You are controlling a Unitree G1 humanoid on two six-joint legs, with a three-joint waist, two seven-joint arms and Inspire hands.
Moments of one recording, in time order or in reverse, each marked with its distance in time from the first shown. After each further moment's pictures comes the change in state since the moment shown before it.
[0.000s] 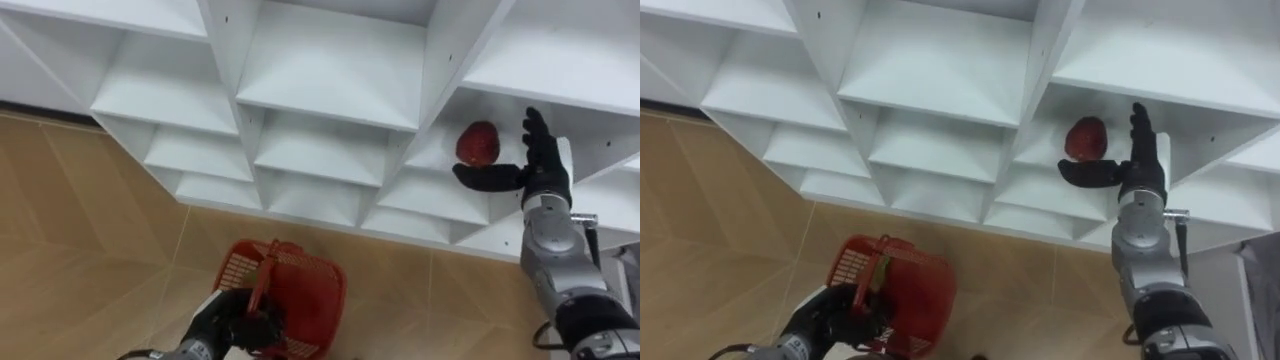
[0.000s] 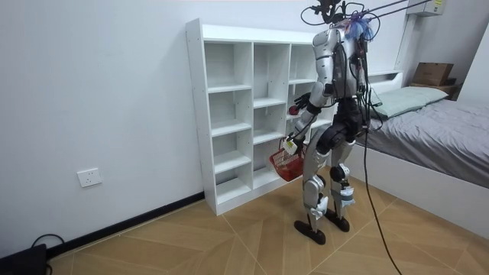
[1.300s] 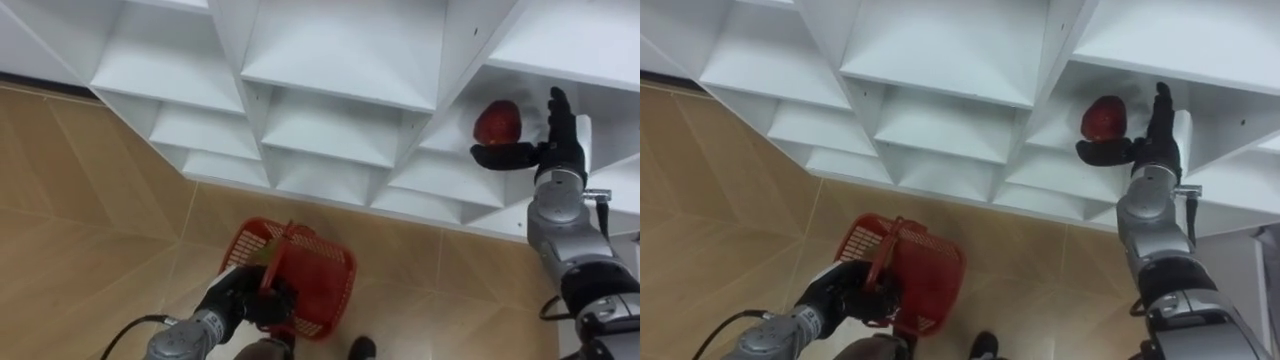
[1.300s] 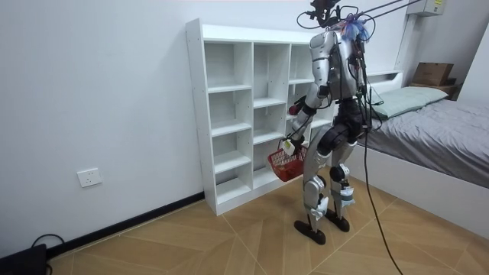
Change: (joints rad) left arm -0.099 0.008 -0.061 -0.002 -0.003 0.051 0.004; right arm -0.118 -0.040 0.049 0.069 0.035 0.064 -0.098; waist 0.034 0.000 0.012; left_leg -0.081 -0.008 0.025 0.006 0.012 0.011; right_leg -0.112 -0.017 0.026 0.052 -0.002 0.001
